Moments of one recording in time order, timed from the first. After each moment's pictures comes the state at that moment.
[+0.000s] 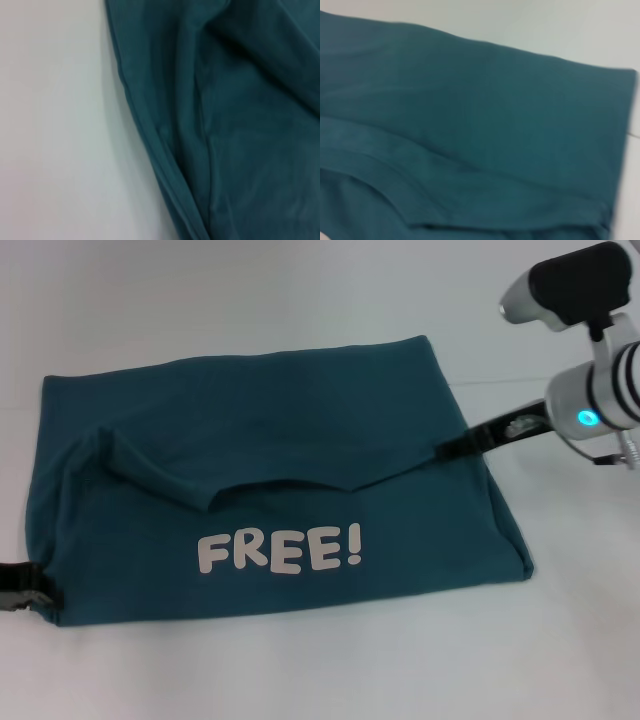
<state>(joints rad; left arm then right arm) -0.70 -2.01 0.58 0.81 2.80 1.41 -2.57 0.75 2.09 -1.09 -1.00 -2.67 -1.06 2.58</state>
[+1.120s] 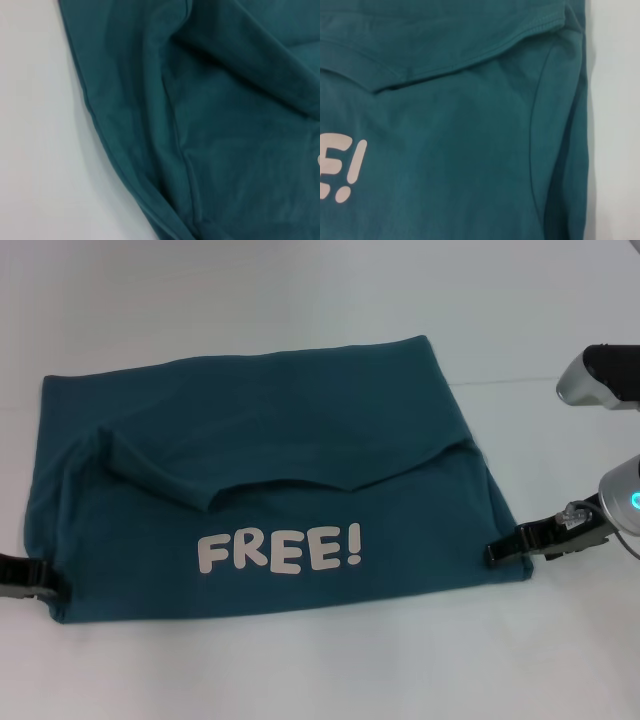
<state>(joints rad) -0.72 -2.01 0.60 0.81 2.80 1.39 -2.47 0.64 2.10 -1.06 -1.04 -2.75 -1.31 2.81</state>
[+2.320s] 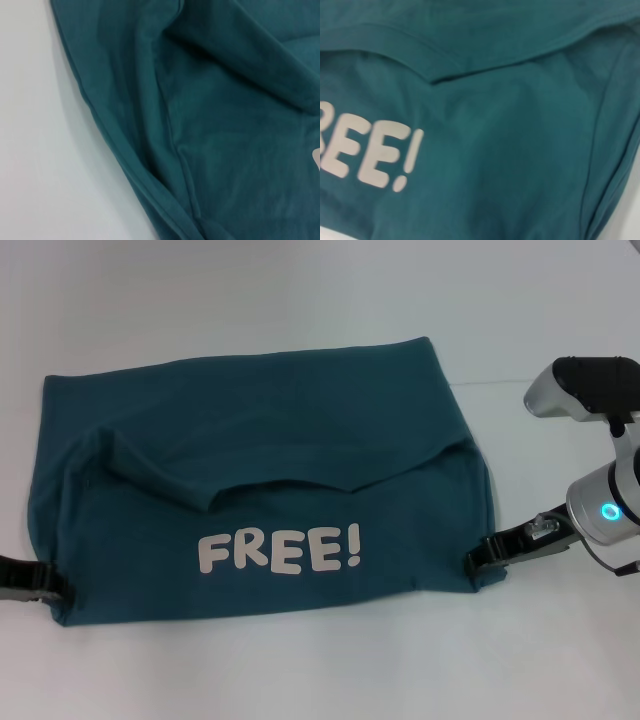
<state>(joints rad) -0.72 -2.02 0.60 0.80 2.80 1.39 -2.46 0.65 2.09 -1.11 -0.96 -2.63 -1.27 2.73</state>
